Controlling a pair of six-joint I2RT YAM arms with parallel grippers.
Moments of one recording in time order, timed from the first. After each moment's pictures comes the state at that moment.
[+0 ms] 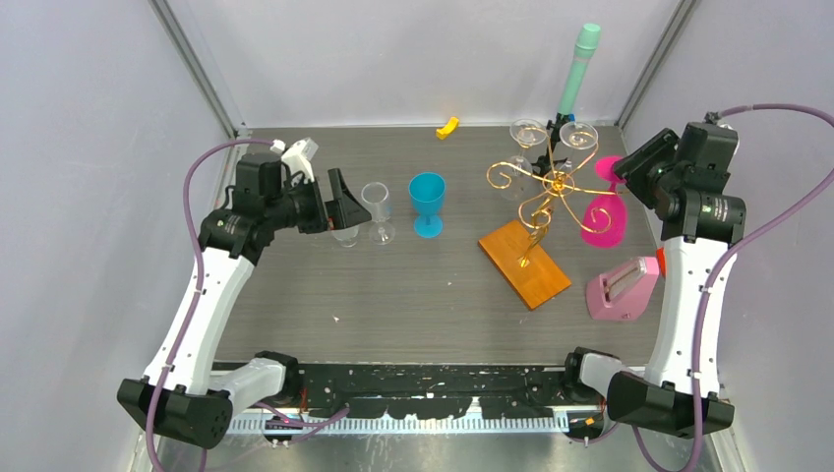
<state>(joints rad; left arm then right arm) -0.23 1.09 1.25 -0.77 0.47 -0.42 -0.26 1.14 1.55 -0.95 -0.04 0.59</state>
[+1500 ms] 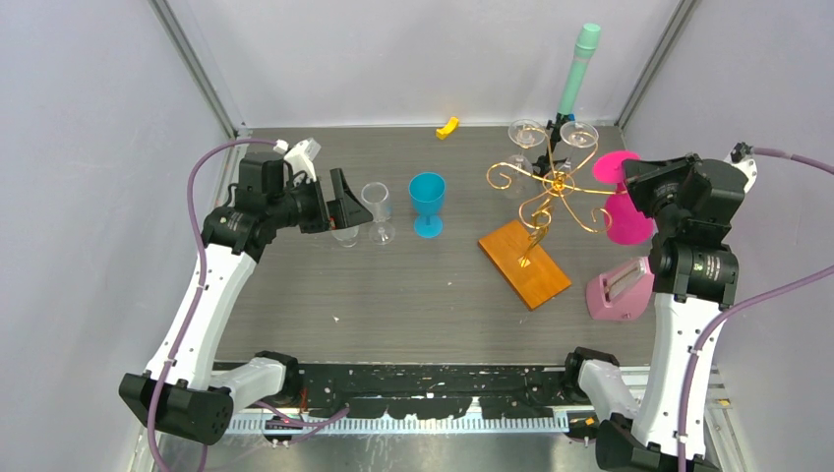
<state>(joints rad) -0.23 1.11 1.25 -0.77 0.49 -0.42 -0.27 0.89 1.34 -0.69 -0.05 0.87</state>
